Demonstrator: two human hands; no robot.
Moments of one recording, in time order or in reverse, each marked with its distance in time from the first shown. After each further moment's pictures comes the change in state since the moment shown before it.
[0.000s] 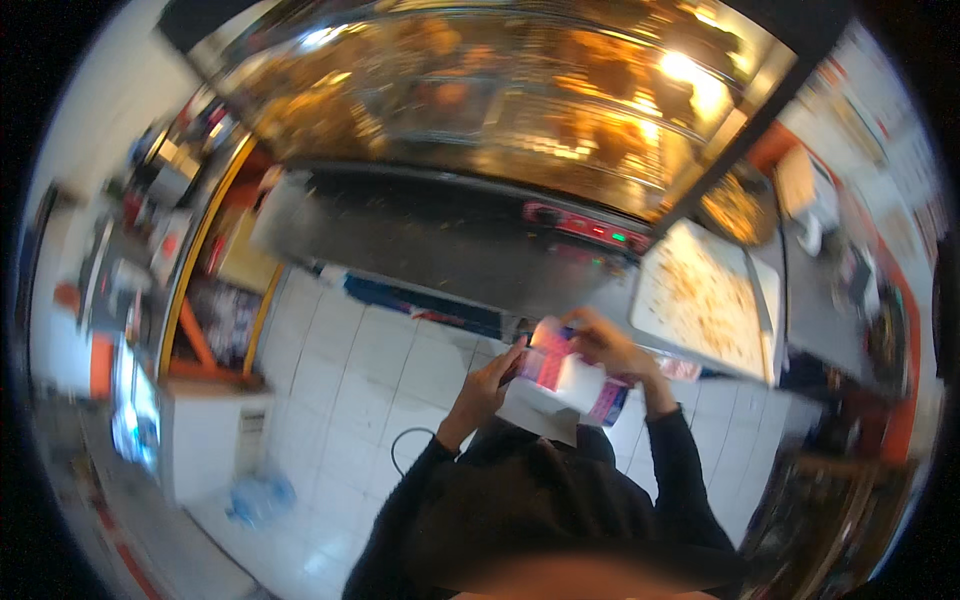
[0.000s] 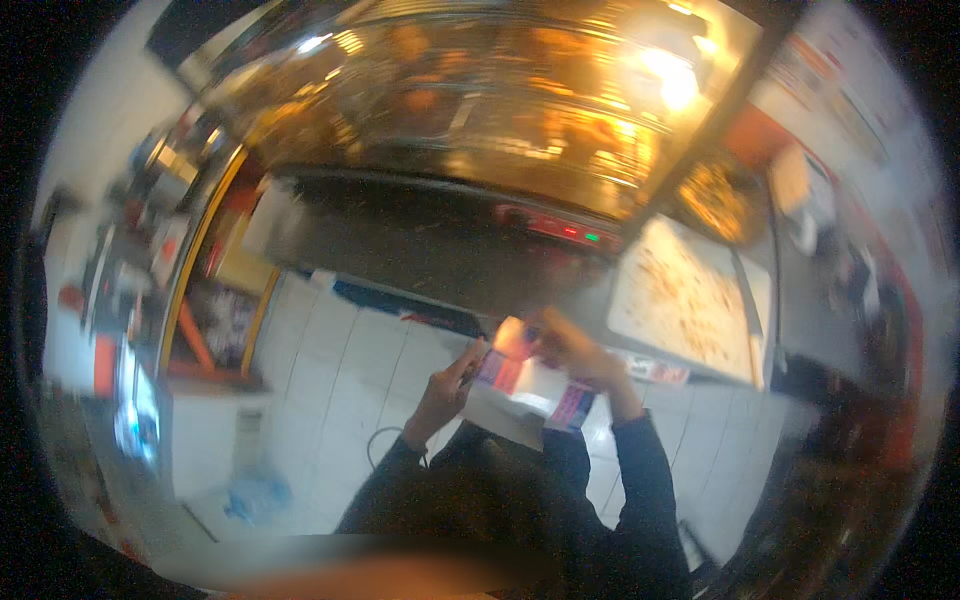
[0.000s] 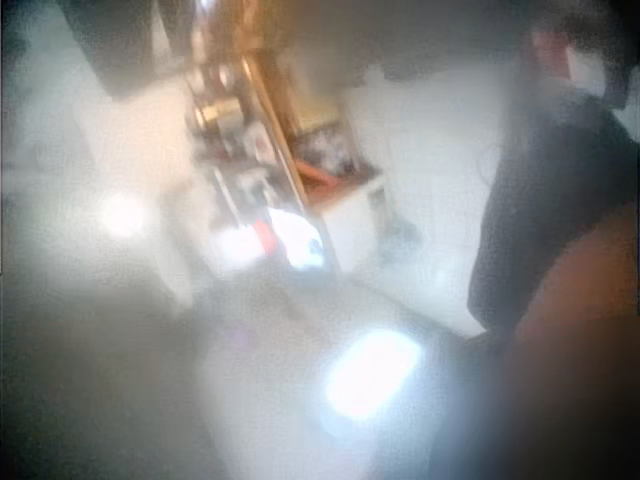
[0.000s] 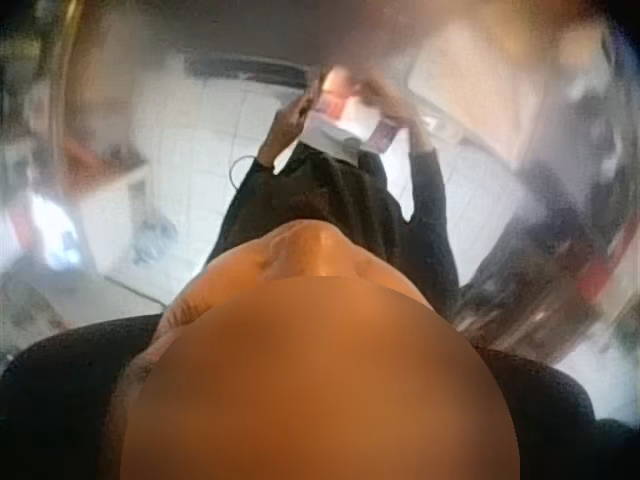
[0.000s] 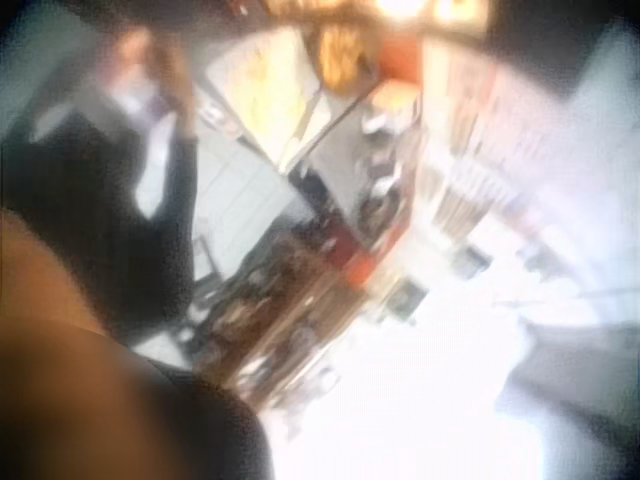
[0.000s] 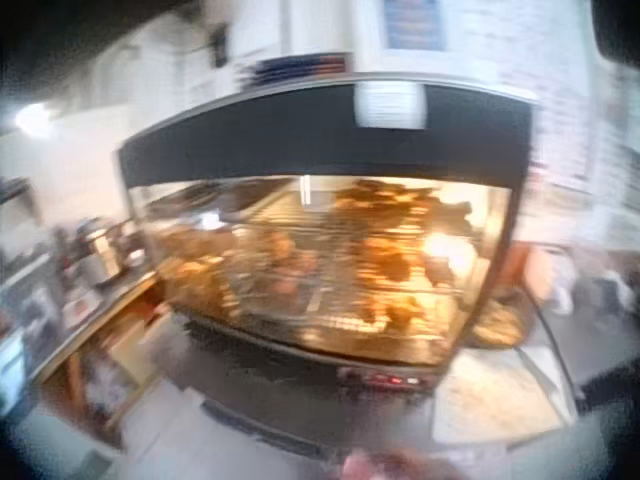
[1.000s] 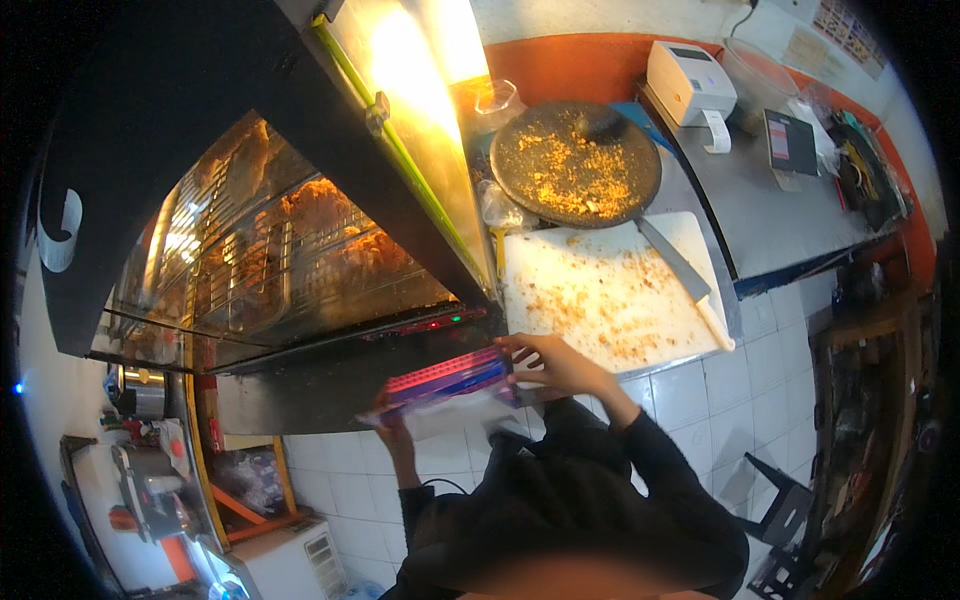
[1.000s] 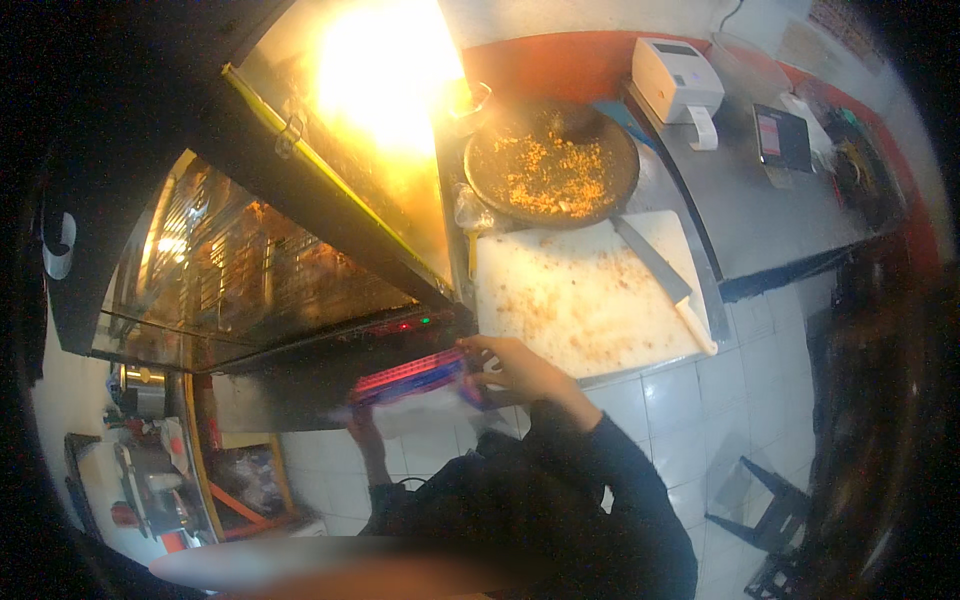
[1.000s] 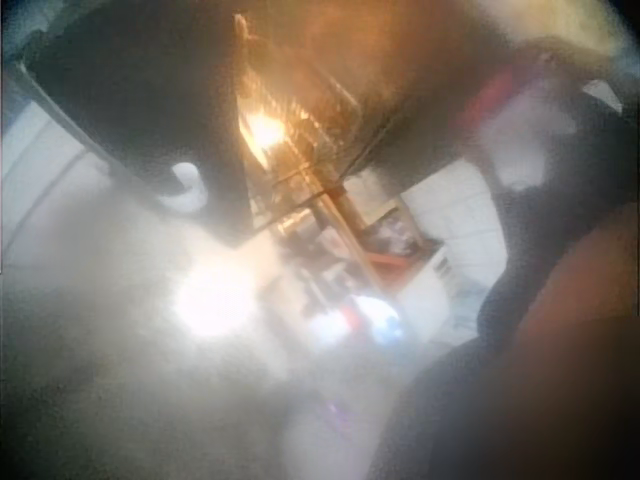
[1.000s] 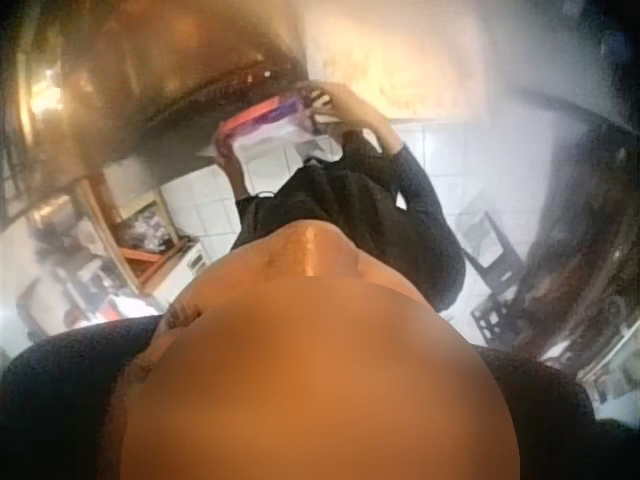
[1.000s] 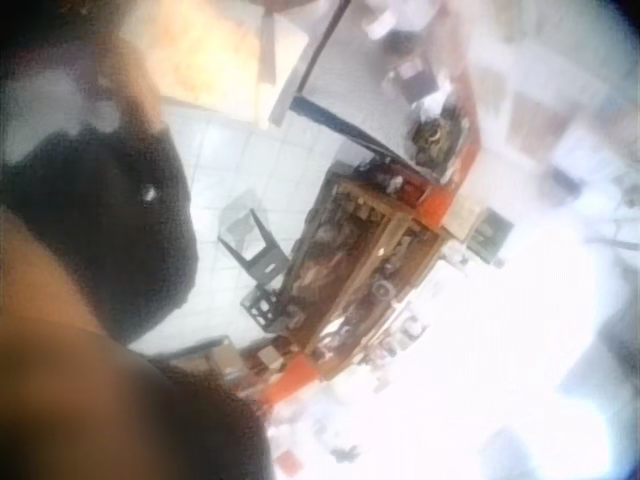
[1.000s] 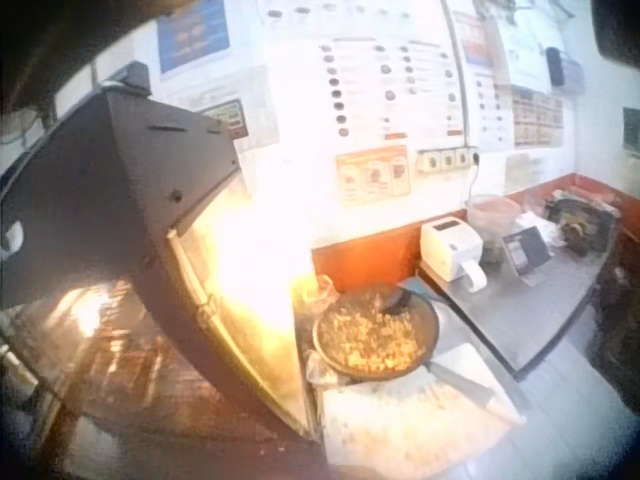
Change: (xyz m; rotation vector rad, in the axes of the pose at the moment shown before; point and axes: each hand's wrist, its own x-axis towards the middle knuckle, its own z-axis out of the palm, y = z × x) left_hand 0.153 -0.054 0.054 -0.442 0.497 0.069; right_hand -0.023 0.047 -0.171 -0.100 0.401 -0.443
